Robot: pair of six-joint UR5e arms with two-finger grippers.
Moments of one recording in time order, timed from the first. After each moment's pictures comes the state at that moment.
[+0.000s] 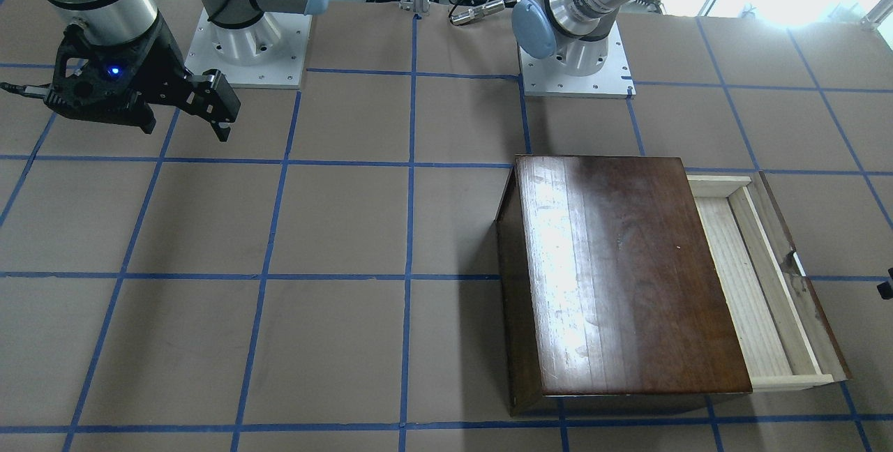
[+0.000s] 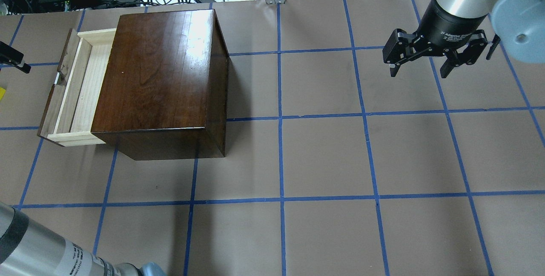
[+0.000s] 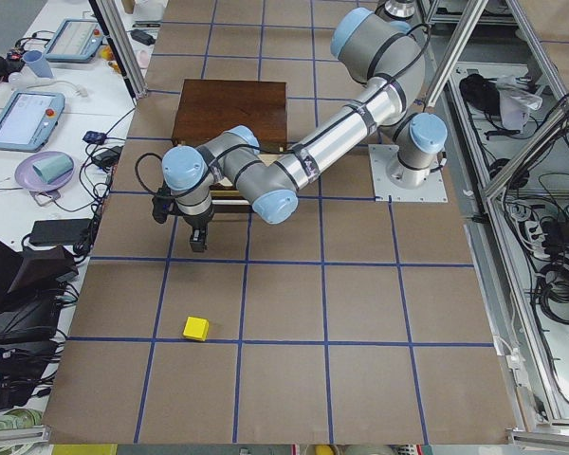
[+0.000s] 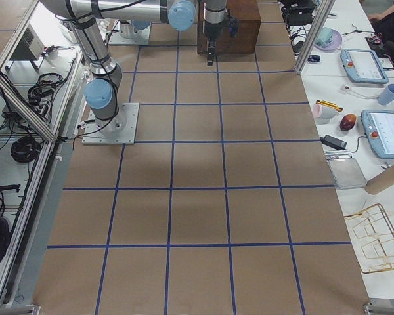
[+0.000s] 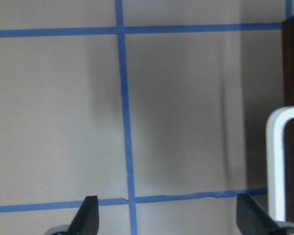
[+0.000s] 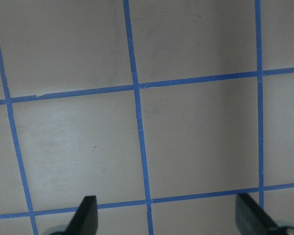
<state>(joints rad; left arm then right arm) -0.87 -2.17 -1.16 -1.36 1.52 0.73 1.52 -1.59 1.63 -1.60 -1.59 0.04</state>
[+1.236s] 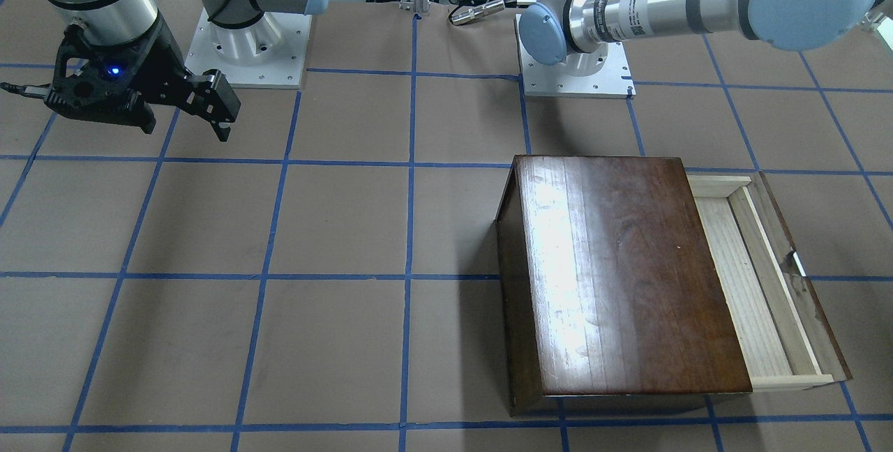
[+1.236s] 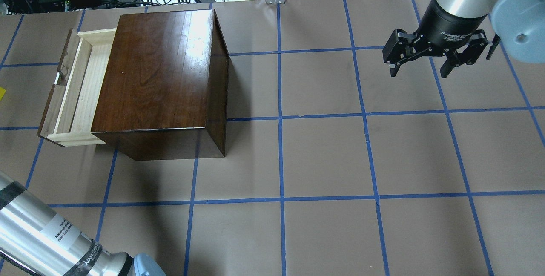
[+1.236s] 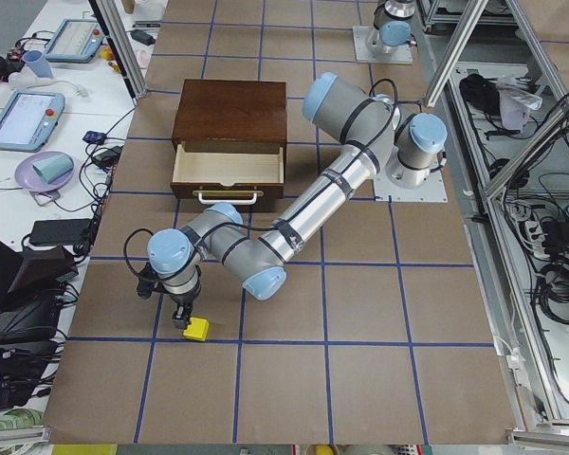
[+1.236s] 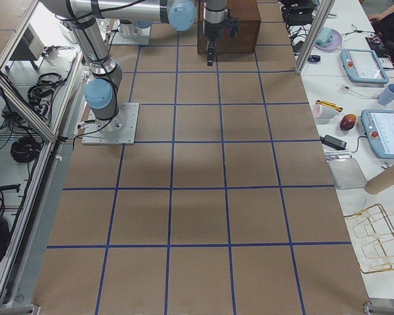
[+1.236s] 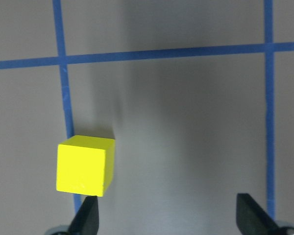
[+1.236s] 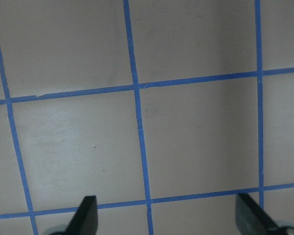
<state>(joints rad) -0.75 -2.48 -0.84 -1.28 1.59 0.93 1.52 -1.59 1.63 -1.60 -1.59 0.04</state>
